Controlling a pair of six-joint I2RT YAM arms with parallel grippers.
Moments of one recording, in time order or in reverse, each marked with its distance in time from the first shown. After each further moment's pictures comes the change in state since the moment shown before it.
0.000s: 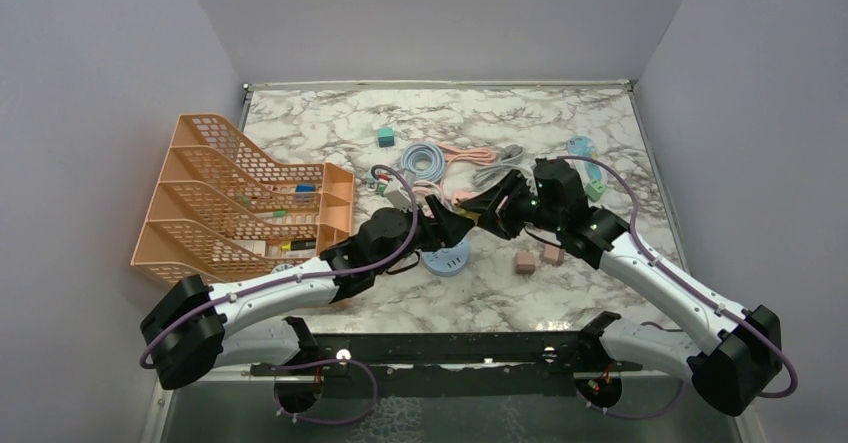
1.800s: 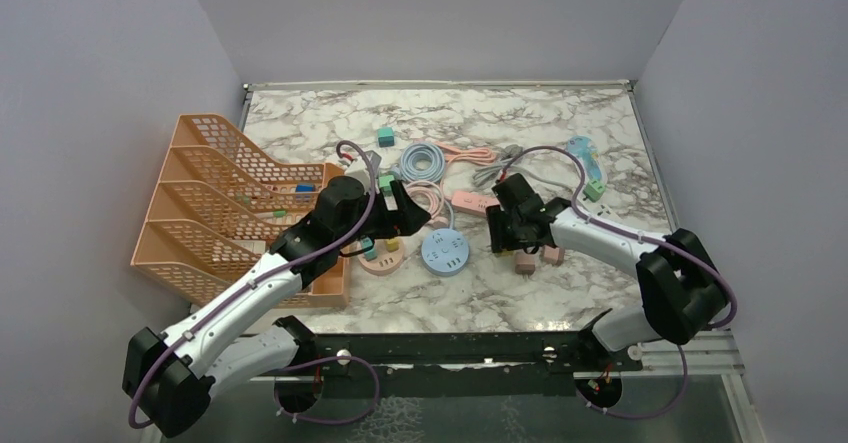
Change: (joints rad) left arm 0.301 -0.189 0.127 -0.542 0.253 0.217; right arm 0.000 0.389 -0.020 -0.150 0.373 -0.895
